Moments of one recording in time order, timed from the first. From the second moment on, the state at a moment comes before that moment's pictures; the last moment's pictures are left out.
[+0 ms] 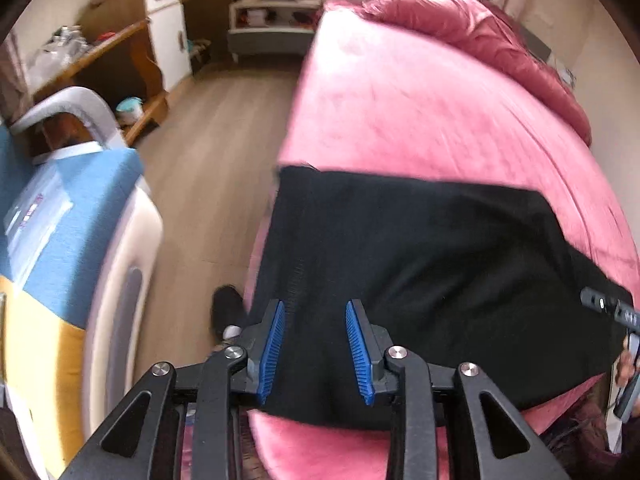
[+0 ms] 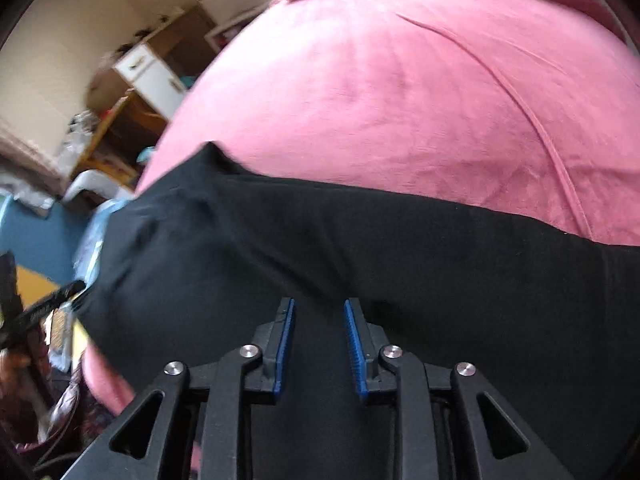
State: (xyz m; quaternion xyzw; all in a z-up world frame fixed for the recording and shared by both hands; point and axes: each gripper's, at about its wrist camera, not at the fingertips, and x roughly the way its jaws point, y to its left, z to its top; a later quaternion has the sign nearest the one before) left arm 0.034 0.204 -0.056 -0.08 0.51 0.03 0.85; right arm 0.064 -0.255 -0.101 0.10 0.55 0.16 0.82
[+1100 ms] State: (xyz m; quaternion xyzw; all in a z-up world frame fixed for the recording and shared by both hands) left arm 0.006 0.225 -0.088 -0.06 0.57 0.09 0.82; right arm -0.025 -0.173 -0.113 -0.07 0.57 0.32 0.75
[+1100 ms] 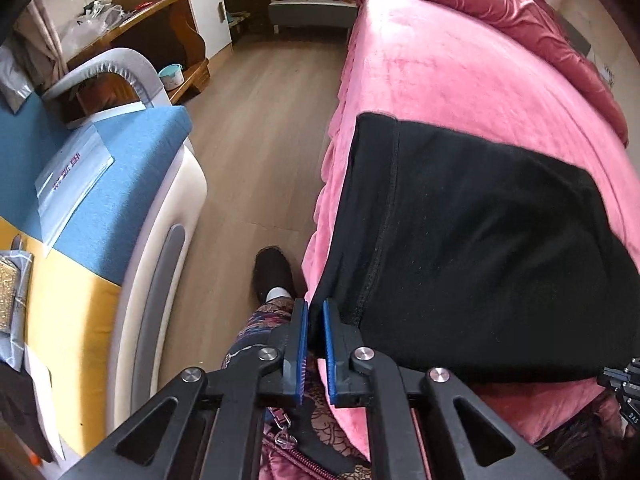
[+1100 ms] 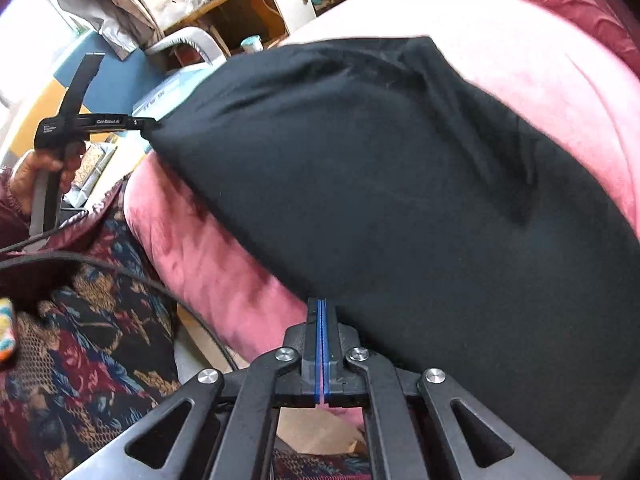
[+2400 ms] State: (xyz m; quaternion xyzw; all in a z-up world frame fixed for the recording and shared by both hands) left arm -0.005 0.209 -0.068 0.00 0.51 0.11 0.85; right arm -0.011 -0.141 -0.128 -0.10 0.56 0.34 0.75
